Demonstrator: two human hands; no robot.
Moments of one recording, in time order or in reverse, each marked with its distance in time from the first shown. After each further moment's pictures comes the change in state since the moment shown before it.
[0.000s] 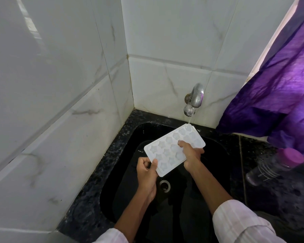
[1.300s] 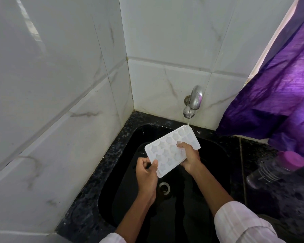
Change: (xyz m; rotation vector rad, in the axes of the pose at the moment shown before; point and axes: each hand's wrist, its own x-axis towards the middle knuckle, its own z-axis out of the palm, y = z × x) left_hand -0.003 -0.003 0.004 0.139 0.053 0.155; right_hand 0.006 -0.003 -0.009 0.019 -0.240 0.065
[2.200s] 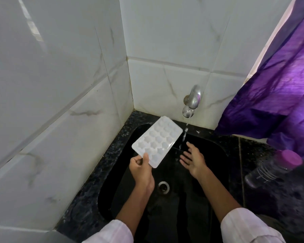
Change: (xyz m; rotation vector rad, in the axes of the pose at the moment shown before) left_hand 0.019 0.007 0.010 -0.304 0.219 -0.125; right_hand -0.006 0.000 -0.024 0.040 -0.029 0.043
